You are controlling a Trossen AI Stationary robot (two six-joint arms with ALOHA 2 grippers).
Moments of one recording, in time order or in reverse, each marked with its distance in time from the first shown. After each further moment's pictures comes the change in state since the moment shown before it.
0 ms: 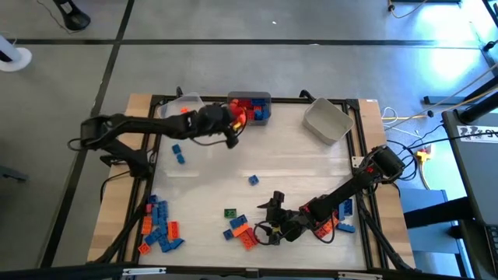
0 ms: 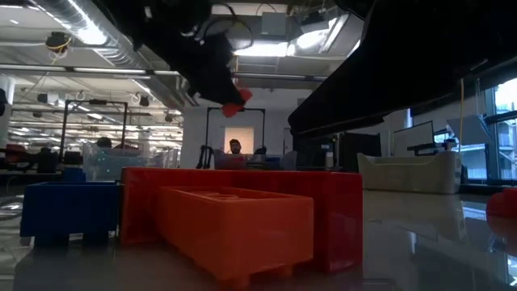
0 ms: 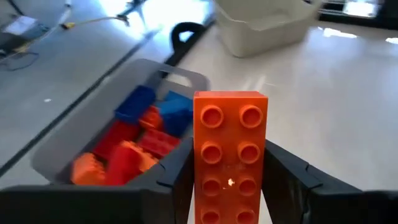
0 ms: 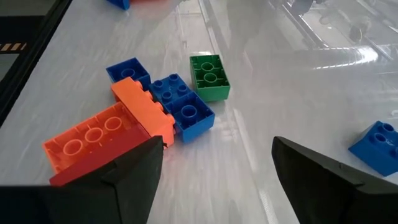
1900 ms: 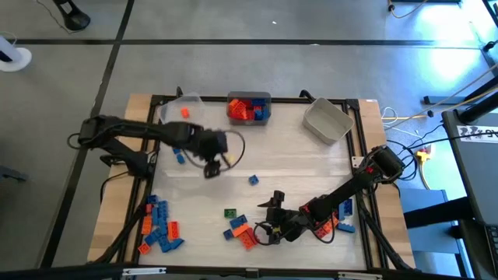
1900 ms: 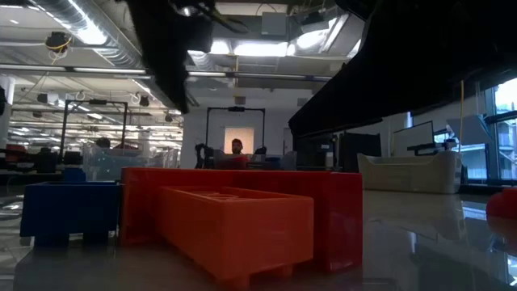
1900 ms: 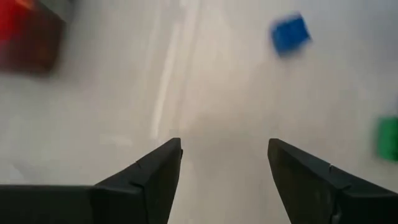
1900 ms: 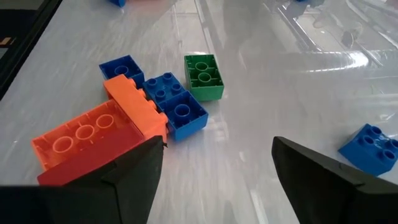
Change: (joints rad) left arm -0.260 -0.009 0.243 -0.895 0.148 -0.183; right arm 0.000 0.000 0.000 -0.010 0.020 -0.023
